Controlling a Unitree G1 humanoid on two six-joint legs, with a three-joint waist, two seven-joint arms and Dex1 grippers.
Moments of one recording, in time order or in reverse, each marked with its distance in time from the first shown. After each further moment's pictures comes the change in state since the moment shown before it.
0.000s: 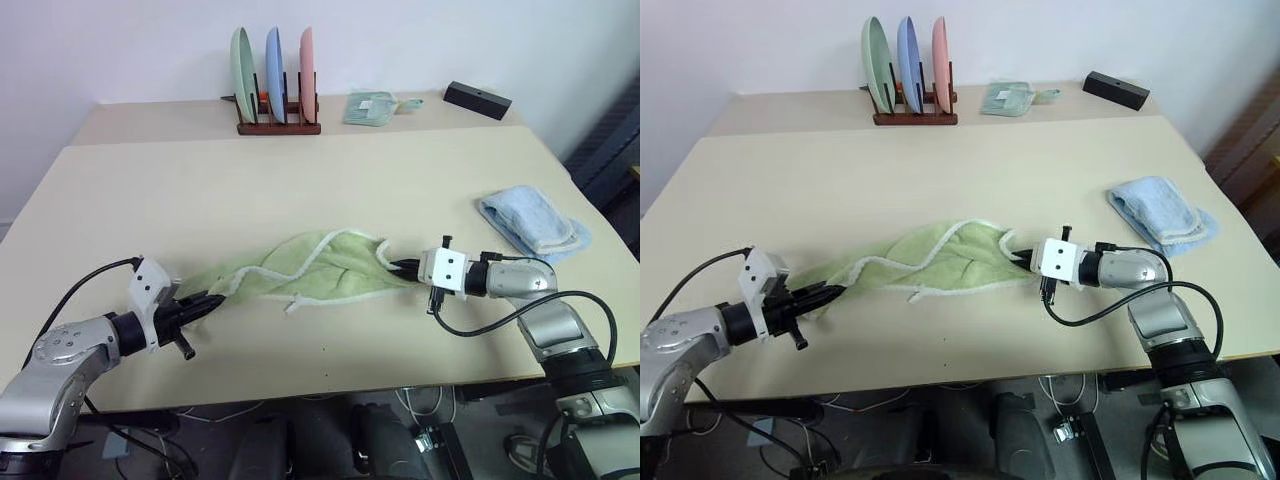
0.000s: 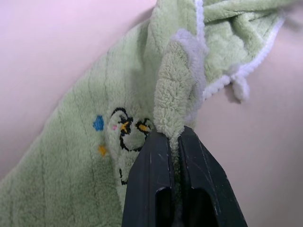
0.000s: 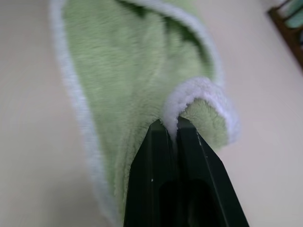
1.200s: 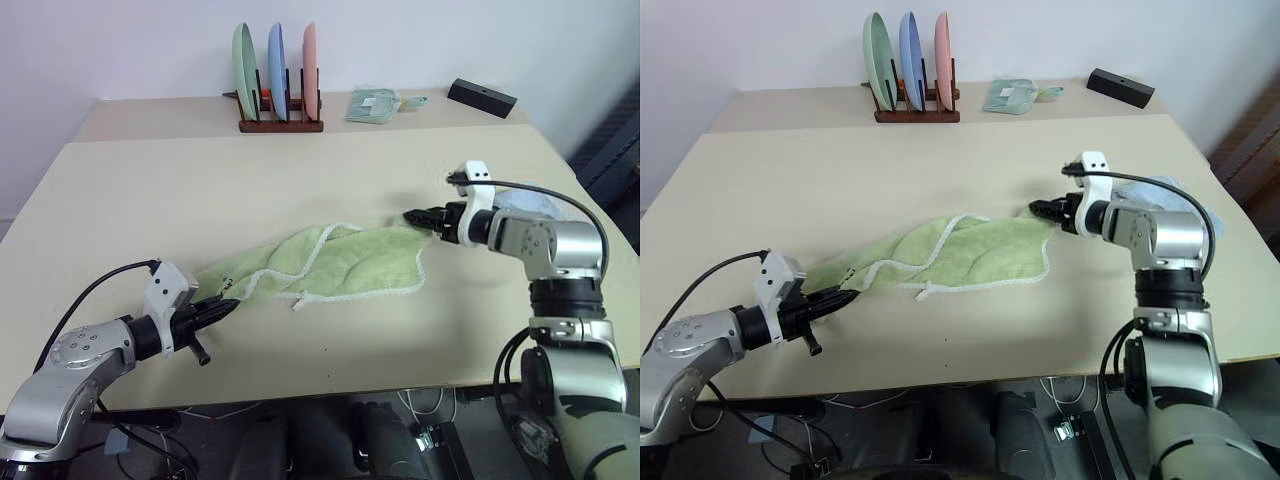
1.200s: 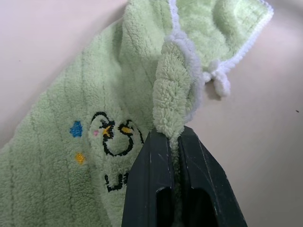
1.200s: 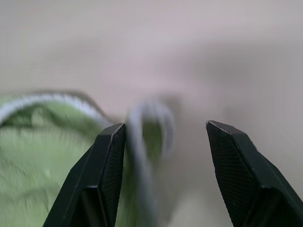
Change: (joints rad) left arm 0.011 -0.015 -0.038 -0.114 -0.016 0.067 0.057; right arm -0.466 0.155 -0.263 0.199 0.301 1.160 -0.414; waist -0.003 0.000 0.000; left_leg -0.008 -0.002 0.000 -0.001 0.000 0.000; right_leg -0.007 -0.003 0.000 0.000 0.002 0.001
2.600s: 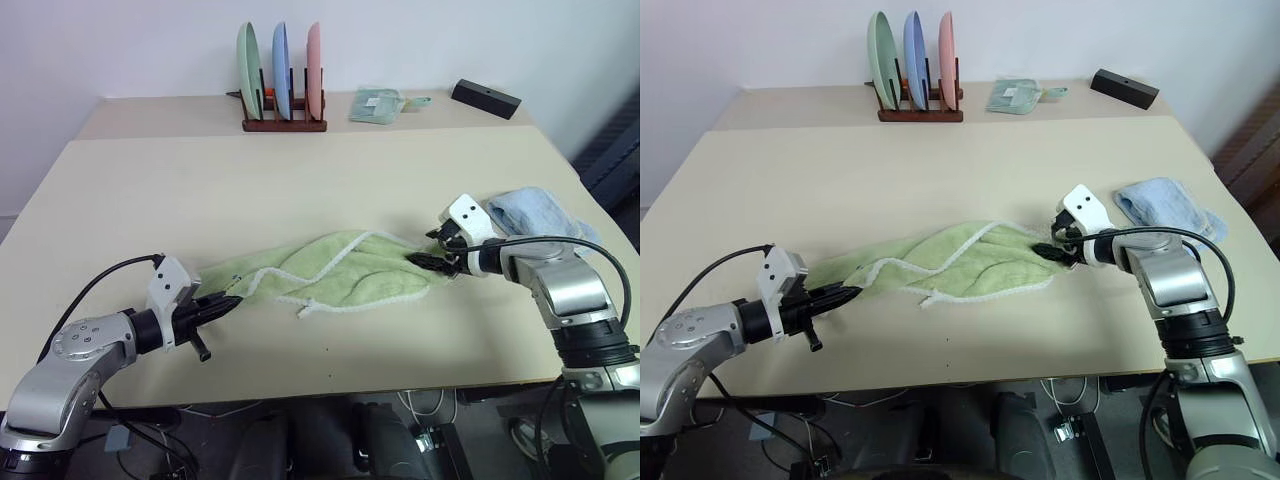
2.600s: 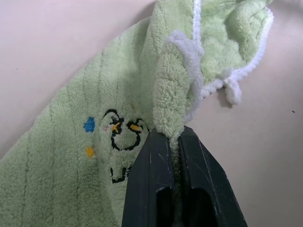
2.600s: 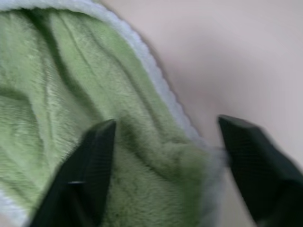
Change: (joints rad) left arm -0.038 0.013 -0.011 0.025 0.005 -0.007 -0.029; right arm 0.297 -0.198 0.192 -0.273 -0.151 -0.249 0.197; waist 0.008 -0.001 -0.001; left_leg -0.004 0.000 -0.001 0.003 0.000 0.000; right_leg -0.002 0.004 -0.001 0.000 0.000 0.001
